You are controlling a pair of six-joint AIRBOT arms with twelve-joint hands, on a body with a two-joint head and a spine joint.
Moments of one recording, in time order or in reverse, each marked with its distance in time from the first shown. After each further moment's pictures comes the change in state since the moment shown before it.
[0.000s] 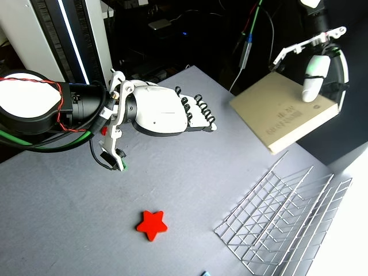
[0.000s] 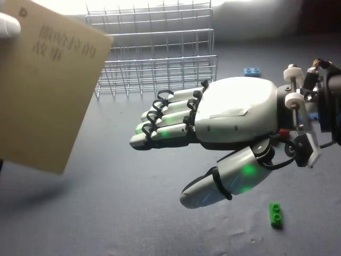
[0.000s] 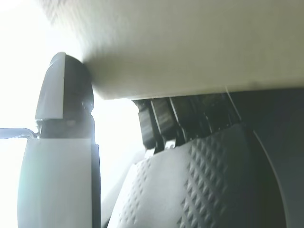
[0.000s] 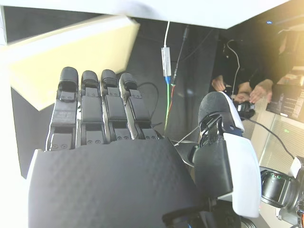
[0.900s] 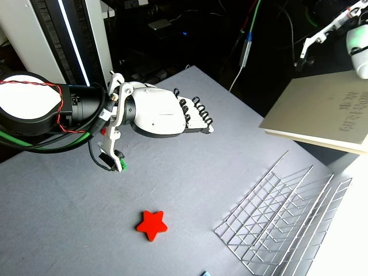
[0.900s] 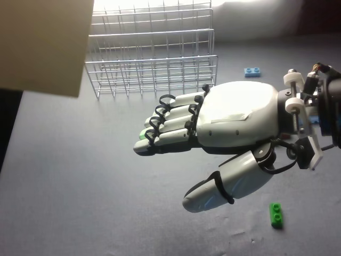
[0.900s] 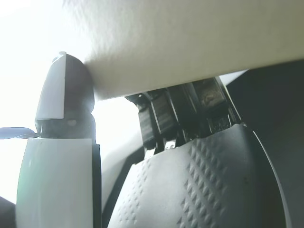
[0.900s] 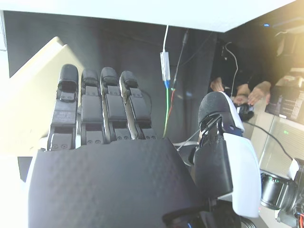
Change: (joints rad) left arm -0.164 -0.012 -0.044 0.072 0.284 -0.121; right arm -0.011 -0.001 0.000 -0.011 -0.003 -0.001
